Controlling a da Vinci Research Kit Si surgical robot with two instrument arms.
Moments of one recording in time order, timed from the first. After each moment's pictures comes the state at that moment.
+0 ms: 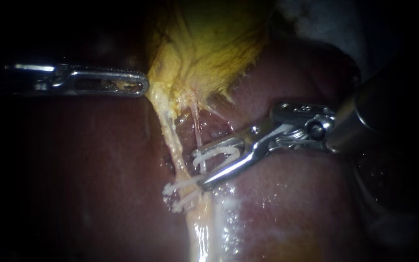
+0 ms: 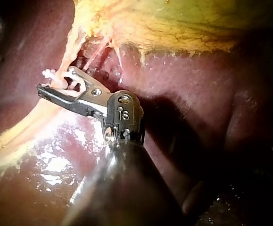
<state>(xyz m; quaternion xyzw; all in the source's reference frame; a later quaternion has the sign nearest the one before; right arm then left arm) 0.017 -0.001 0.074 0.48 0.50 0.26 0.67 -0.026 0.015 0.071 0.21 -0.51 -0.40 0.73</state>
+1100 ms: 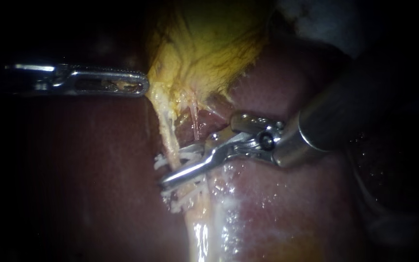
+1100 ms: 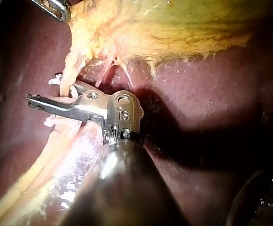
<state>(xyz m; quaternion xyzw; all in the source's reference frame) 0.024 -0.002 0.076 0.52 0.56 0.29 0.58 -0.026 0.015 0.071 0.21 -0.51 -0.40 0.73</state>
